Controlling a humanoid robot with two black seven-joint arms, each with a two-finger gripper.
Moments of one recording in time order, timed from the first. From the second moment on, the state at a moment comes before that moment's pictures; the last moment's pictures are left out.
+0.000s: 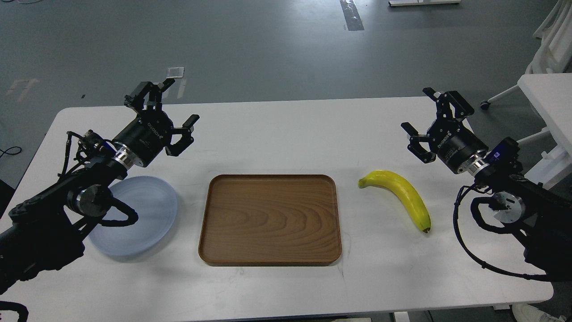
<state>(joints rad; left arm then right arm) -0.69 0.36 -0.57 -0.73 0.14 -0.49 -0.43 0.61 -0.48 0.56 0.74 -0.21 0.48 0.49</state>
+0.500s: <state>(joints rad) -0.73 0.42 -0.57 -0.71 0.14 -0.49 -0.42 0.60 -0.48 0.56 0.74 -0.19 0.49 0.49</state>
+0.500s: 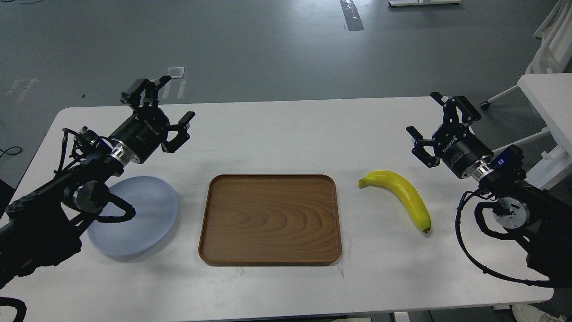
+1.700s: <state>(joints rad) -0.73 0.96 -0.35 -1.05 1.70 -0.42 -0.49 0.61 -0.46 0.54 0.75 -0.20 0.49 0.49</state>
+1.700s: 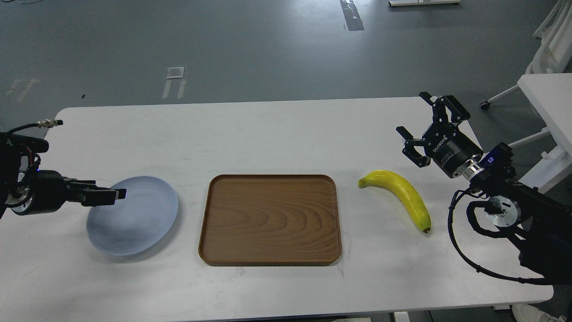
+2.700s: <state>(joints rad) -0.64 0.86 -0.34 -0.80 1.68 -0.37 -0.49 0.63 -0.46 0.54 0.75 -0.20 0.49 0.49</state>
